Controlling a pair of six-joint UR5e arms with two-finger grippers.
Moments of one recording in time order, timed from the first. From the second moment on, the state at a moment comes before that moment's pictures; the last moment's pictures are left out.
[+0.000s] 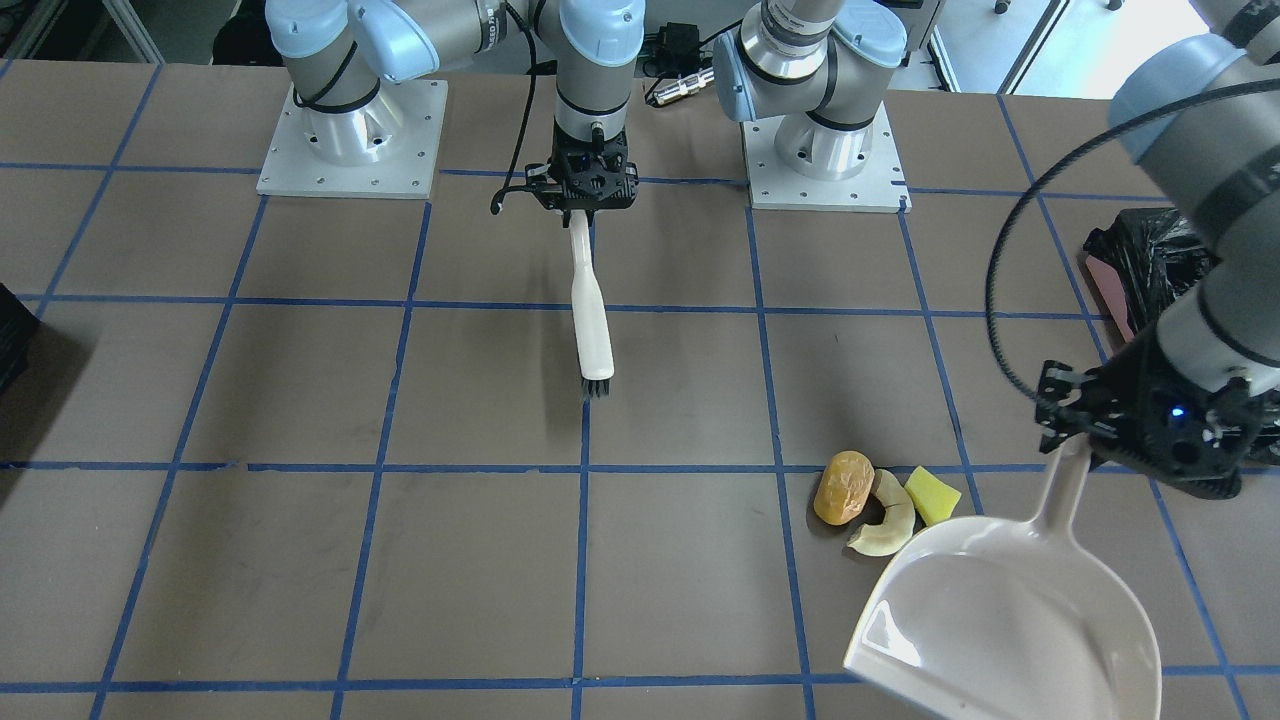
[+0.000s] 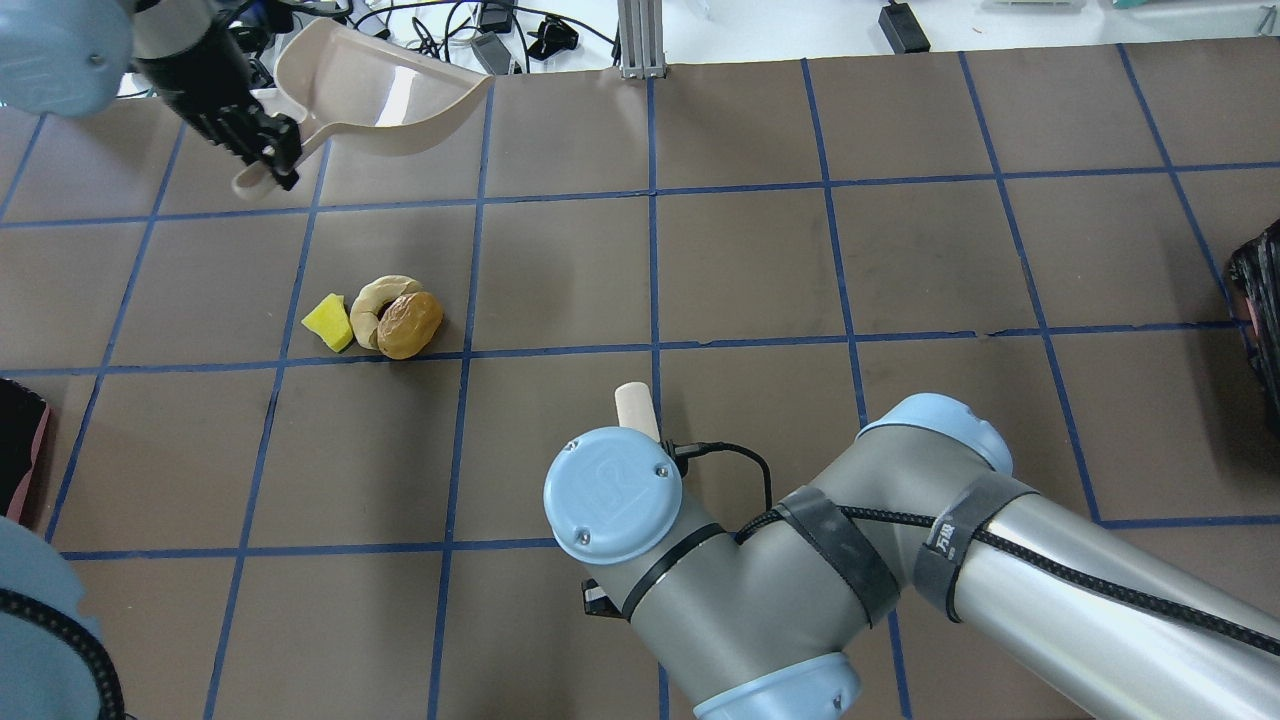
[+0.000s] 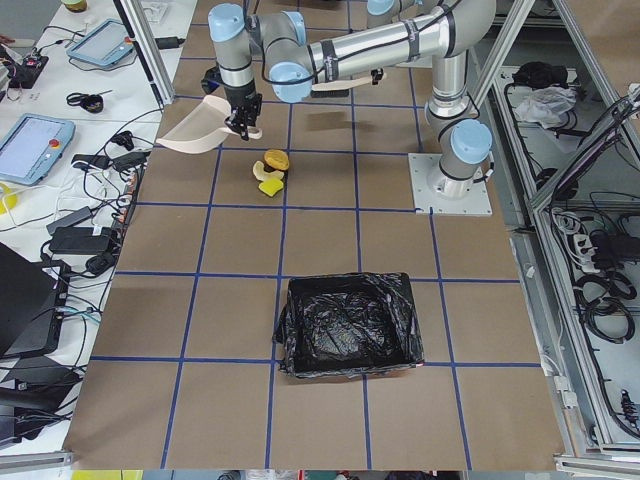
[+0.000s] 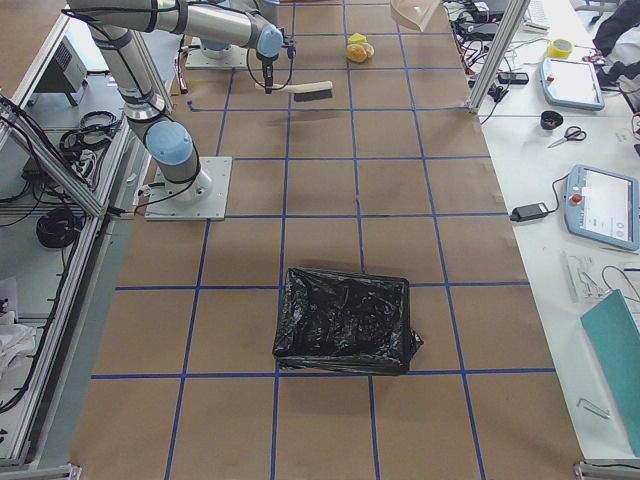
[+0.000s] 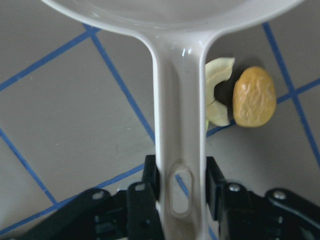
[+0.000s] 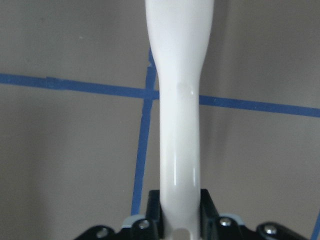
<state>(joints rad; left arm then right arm) -1.24 -1.89 -1.38 -1.45 1.62 0.91 2.21 -1.54 2.06 -1.97 -1.61 0.53</state>
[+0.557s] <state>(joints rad) -0.93 -1.90 -1.48 -1.38 1.68 1.69 2.17 -1.47 1.88 -1.85 -1.61 0.54</state>
